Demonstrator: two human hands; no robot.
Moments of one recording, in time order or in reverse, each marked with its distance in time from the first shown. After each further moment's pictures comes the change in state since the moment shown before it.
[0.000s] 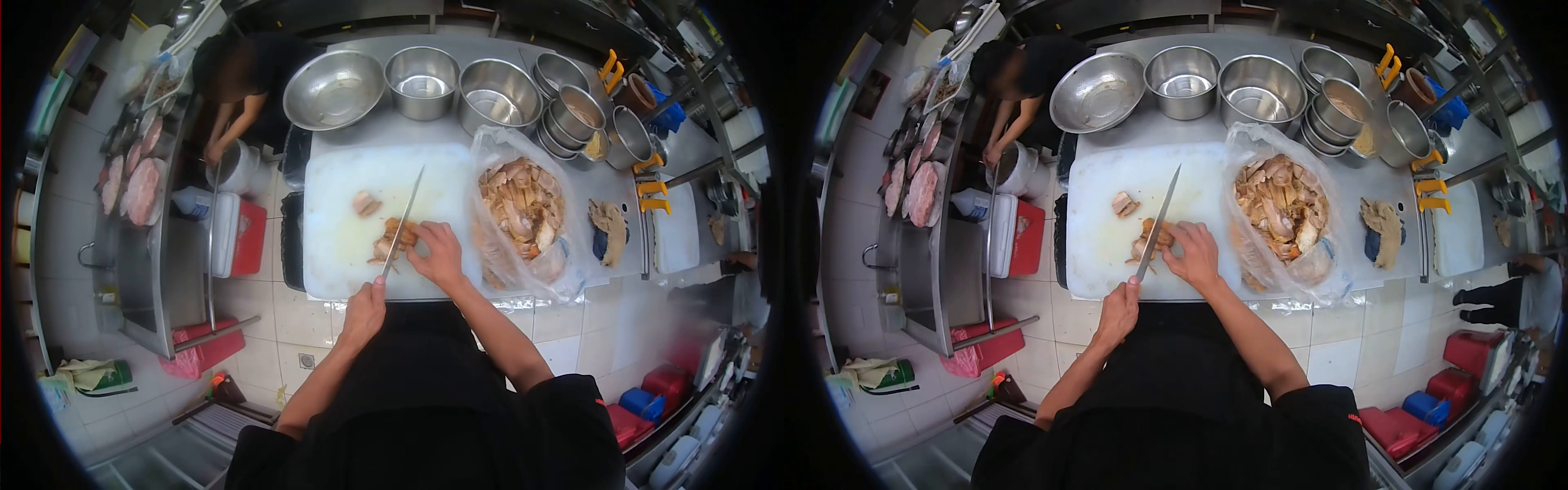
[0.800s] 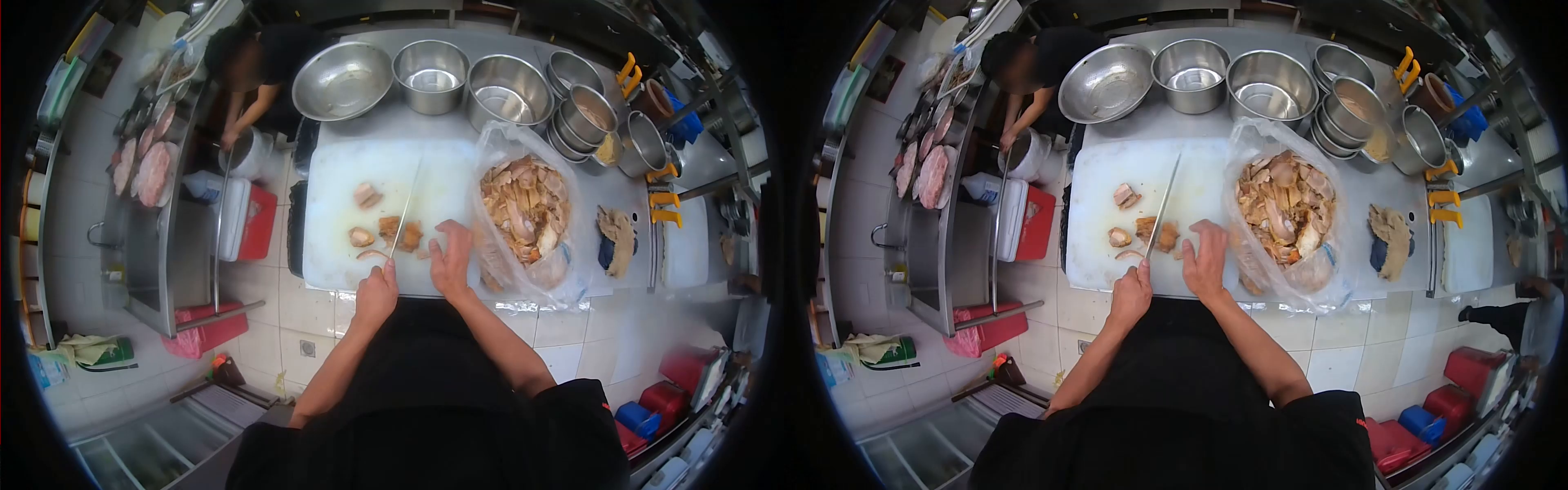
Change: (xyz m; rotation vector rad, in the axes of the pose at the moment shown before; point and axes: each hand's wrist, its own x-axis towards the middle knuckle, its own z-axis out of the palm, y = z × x) left_hand 0.013 0.032 0.028 0.125 0.110 -0.058; right_hand -0.025 0.000 -0.021 0.165 0.085 0.135
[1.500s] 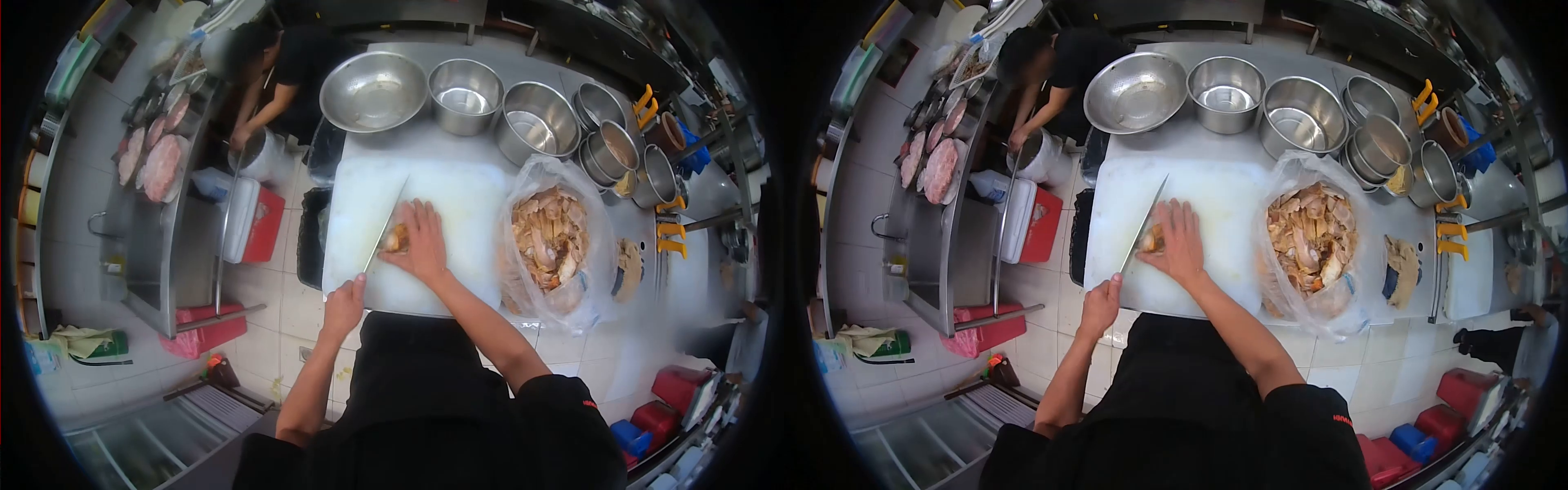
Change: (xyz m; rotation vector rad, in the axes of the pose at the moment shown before) left_hand 0.030 -0.100 -0.053 0.164 0.180 0.073; right_hand 0.056 -0.012 0.098 -0.309 -0.364 -0.170
